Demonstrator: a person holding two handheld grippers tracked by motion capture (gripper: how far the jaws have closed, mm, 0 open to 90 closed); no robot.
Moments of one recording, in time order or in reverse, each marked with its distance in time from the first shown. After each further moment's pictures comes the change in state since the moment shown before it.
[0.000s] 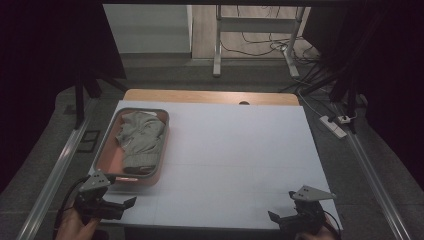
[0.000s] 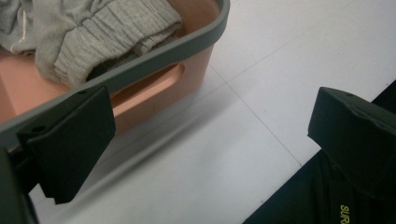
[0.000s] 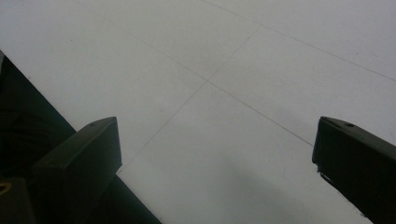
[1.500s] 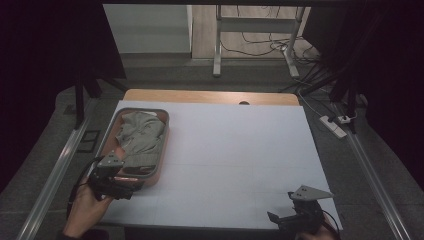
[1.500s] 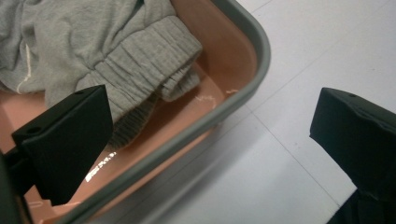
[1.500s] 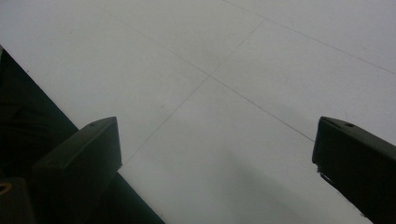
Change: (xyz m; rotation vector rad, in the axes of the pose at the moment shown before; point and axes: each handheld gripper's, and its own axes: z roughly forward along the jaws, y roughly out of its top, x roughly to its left) left arm 0.024 0.042 0.029 0.077 -0.002 0.041; right arm 0.000 0.001 0.003 0.027 0.005 -0.008
